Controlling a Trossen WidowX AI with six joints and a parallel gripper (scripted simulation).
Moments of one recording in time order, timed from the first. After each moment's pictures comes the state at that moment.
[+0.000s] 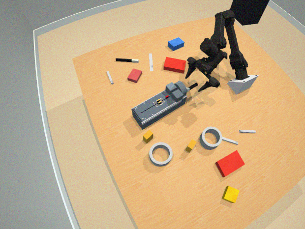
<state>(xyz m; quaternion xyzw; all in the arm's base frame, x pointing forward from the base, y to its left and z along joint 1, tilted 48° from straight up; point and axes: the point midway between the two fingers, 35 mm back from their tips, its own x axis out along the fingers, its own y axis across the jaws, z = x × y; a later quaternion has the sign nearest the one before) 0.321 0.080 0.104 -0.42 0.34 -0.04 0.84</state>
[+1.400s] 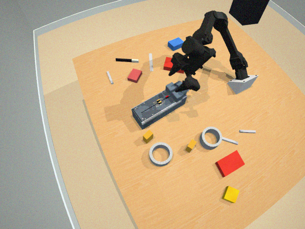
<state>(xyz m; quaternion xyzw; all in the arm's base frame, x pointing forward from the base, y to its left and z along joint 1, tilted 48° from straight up) 0.427 0.153 0.156 -0.31 0.33 -0.20 0.87</state>
